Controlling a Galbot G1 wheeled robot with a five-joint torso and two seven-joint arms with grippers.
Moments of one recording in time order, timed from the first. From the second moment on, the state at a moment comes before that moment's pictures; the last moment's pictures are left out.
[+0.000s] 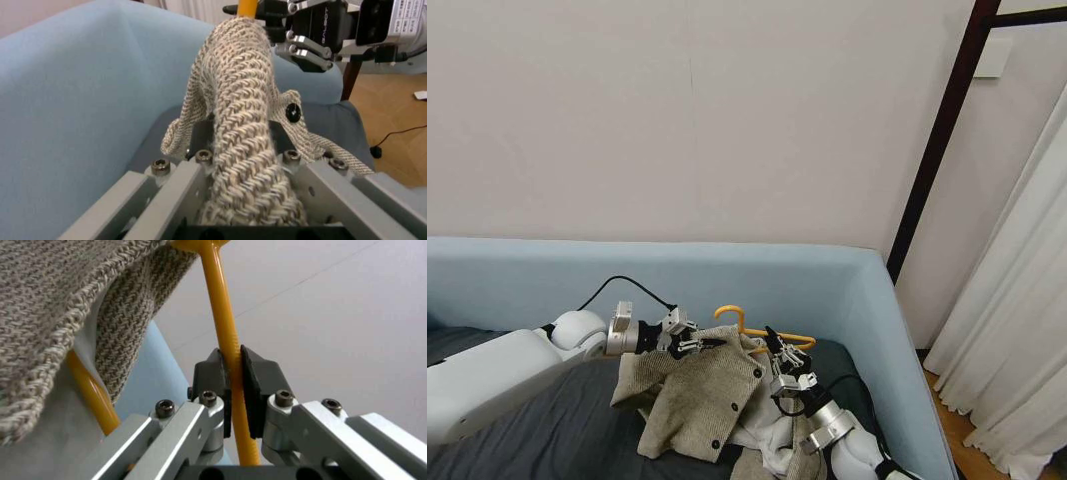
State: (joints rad) left arm 0.05 -0.59 0.85 -1.39 -0.95 -0.22 0.79; right arm -0.89 1.09 -0.17 1.49 -0.74 0.27 0.50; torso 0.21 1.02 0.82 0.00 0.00
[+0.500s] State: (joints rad) left arm 0.17 -0.57 0.72 -1.39 -0.94 -0.23 0.77; right arm -0.91 1.07 -0.19 1.54 -0.67 0.25 0.49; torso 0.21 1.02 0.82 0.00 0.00
